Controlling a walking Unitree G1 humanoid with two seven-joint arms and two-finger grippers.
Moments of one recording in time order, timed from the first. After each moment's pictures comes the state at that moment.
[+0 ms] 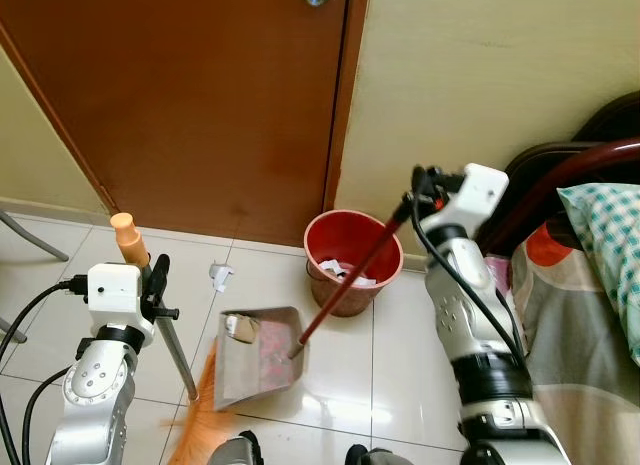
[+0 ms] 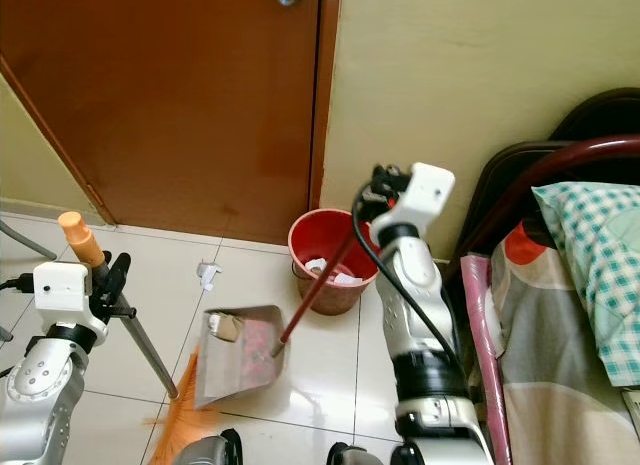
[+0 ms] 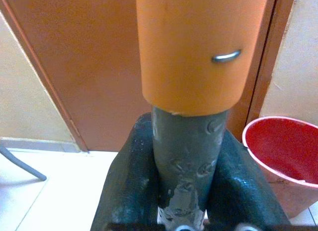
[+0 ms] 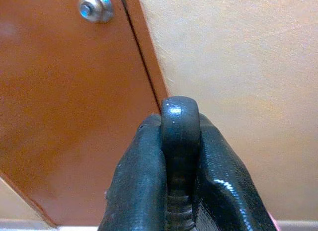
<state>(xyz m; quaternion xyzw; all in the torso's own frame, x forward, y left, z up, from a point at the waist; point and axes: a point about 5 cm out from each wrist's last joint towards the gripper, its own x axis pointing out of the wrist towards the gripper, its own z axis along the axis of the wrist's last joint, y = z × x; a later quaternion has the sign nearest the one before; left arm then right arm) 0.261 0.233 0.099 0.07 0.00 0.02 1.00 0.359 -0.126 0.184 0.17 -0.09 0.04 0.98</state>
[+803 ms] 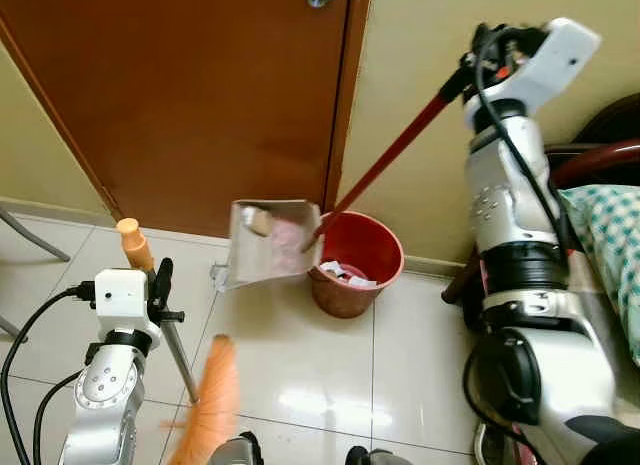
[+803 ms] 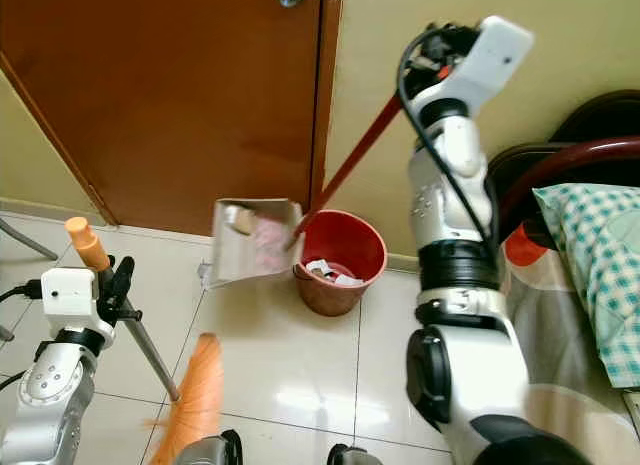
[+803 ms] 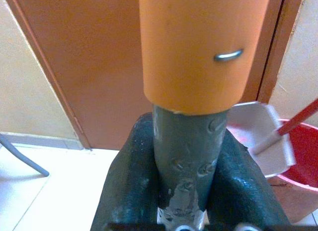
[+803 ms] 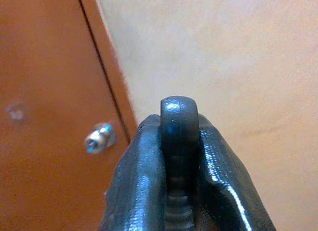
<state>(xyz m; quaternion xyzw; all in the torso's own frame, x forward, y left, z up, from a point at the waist) 0.262 0.227 0.093 0.06 0.00 0.03 1.00 0.390 -0.171 0.310 0.16 -0.26 0.00 0.95</state>
